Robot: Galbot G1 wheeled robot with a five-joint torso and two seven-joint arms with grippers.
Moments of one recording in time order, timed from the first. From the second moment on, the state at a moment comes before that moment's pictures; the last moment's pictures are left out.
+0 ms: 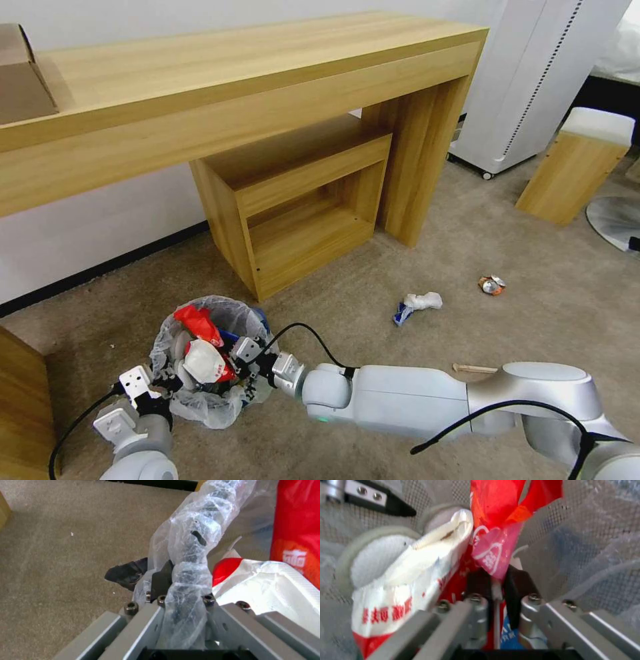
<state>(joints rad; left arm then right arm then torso) 1.64 -1.61 -0.74 -2.15 -0.41 0.36 -0.26 -0.28 1.26 -1.16 1.41 0.67 0.21 0.25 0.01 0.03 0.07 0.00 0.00</state>
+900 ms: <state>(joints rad) 1.64 -1.61 -0.73 -2.14 -0.41 0.36 -0.26 -0.33 1.14 -1.01 1.66 0.75 0.17 0.27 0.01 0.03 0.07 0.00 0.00</state>
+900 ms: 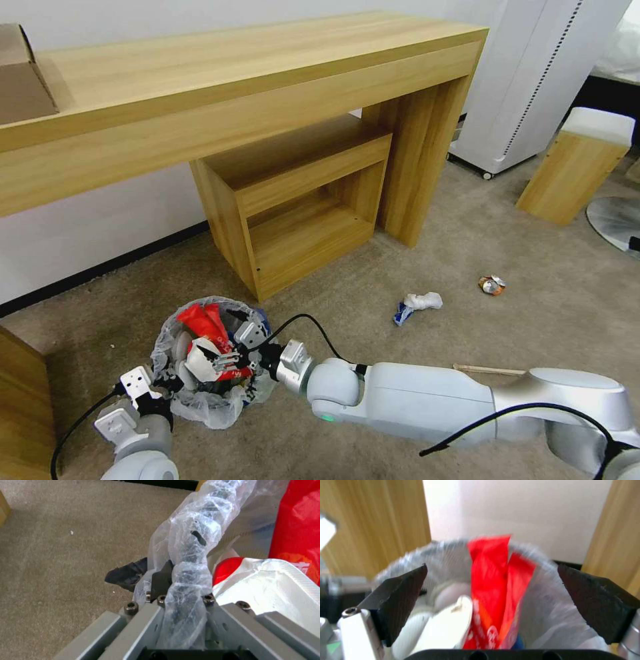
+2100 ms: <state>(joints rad) 1.65 -1.59 -0.75 -2.16 -0.43 0.36 -0.26 -0.63 0.94 -0.29 1.83 0.80 0.12 0.34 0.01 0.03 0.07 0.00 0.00</state>
